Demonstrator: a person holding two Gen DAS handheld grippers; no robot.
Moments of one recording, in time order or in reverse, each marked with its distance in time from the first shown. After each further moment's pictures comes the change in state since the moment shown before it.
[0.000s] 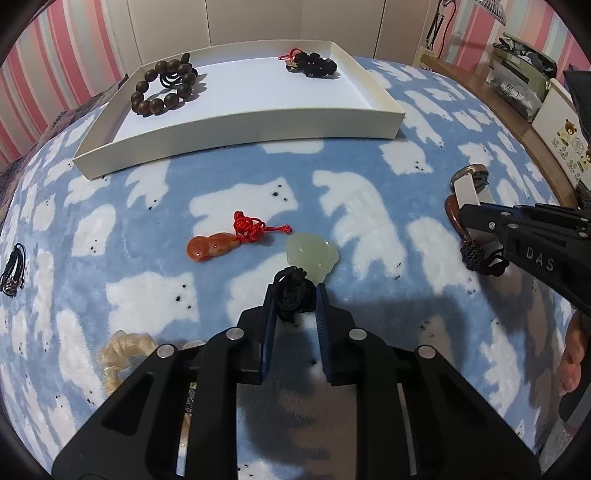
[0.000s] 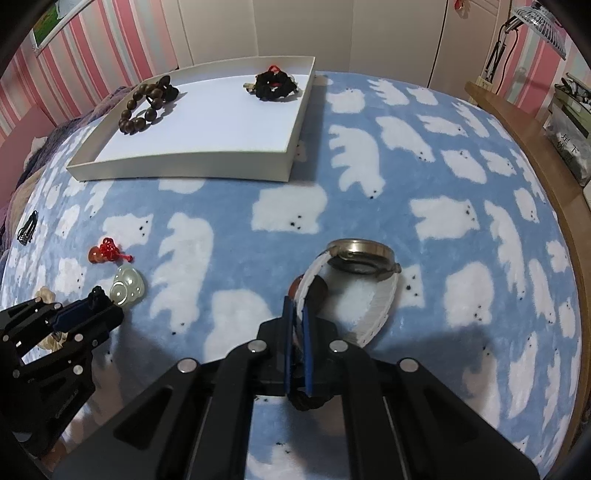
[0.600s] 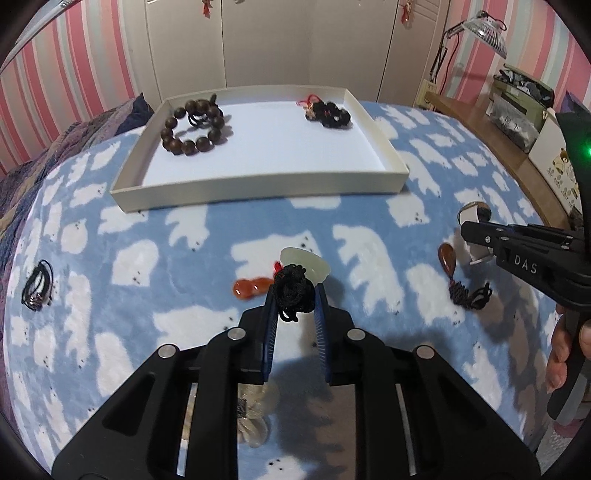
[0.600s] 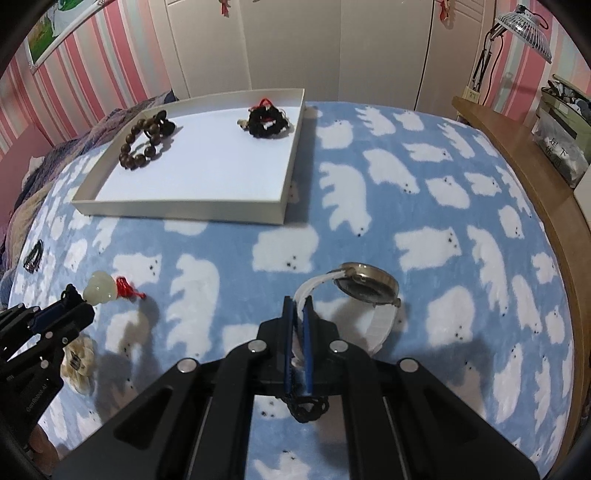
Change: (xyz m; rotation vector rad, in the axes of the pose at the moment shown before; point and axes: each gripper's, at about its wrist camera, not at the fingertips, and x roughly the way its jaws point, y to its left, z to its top) left arm -0.045 0.023 0.018 -0.037 -0.115 0.003; right arm -0.023 -0.003 0.019 0.041 -0.071 -0.004
